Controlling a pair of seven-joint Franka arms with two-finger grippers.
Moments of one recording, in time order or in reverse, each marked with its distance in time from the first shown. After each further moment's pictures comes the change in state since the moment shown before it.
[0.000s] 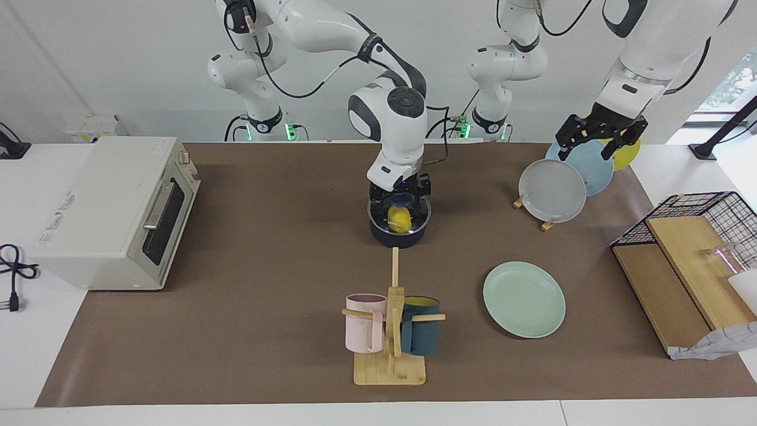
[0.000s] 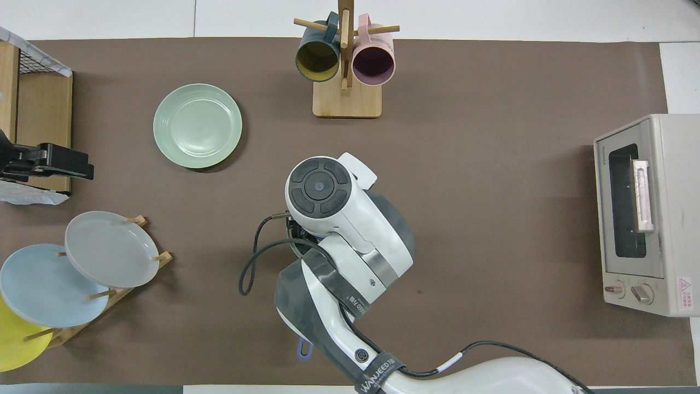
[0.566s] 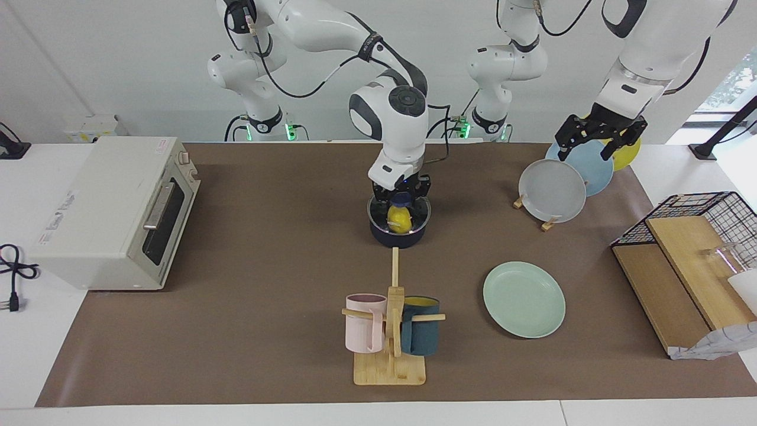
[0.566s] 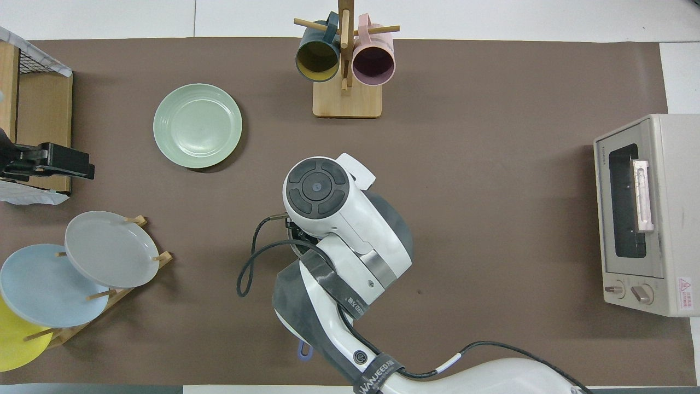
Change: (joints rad) left arm 0.000 0.001 -0.001 0.000 0.000 0.002 0.000; right arm 0.002 0.002 0.003 0.005 0.002 -0.007 0.000
